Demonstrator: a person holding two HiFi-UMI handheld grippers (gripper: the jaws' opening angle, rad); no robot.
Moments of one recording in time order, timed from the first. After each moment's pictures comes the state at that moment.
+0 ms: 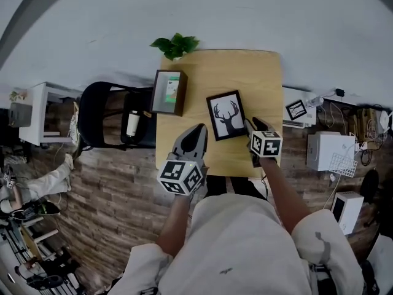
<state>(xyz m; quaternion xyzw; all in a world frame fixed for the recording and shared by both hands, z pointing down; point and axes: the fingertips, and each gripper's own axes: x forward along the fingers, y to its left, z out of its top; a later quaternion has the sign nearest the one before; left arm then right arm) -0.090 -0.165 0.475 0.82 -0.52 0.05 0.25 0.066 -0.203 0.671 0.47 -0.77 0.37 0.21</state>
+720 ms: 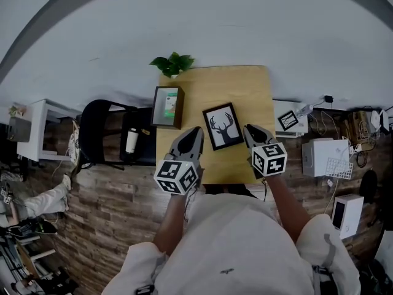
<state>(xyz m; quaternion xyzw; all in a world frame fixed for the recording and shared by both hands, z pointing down) -0.093 -0.164 0.439 0.85 -0.48 0.04 0.22 0.057 -0.181 0.538 0.47 -0.83 0.24 0.16</state>
